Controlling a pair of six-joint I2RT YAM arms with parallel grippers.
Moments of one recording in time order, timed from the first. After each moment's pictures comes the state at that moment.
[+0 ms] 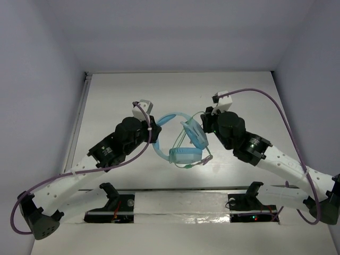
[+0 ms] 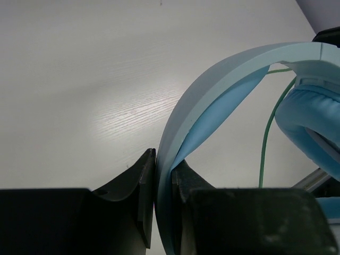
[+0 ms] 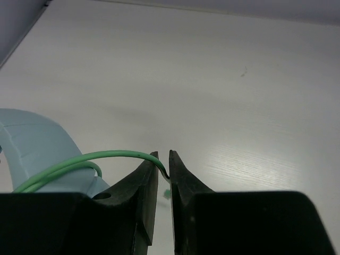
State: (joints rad) left arm -0.83 0.89 0.87 -0.36 -0.23 -0.43; right arm 0.90 1.04 0.98 -0.23 0.56 0.27
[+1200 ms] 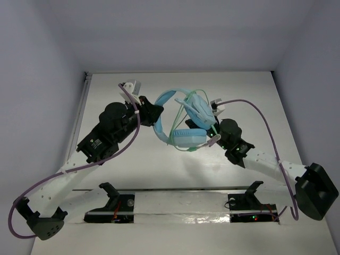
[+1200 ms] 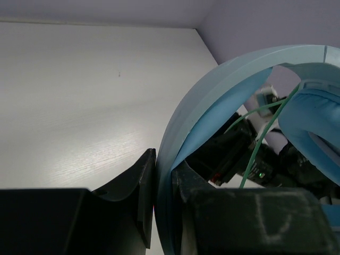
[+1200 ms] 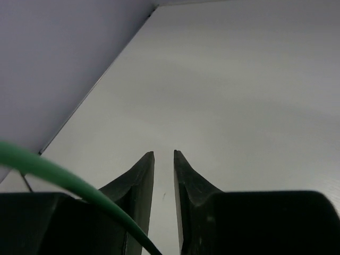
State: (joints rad) left arm -0.74 0.92 1.10 -0.31 -0.09 -0.51; right arm 0.72 1.15 0.60 0.50 0.04 0.45
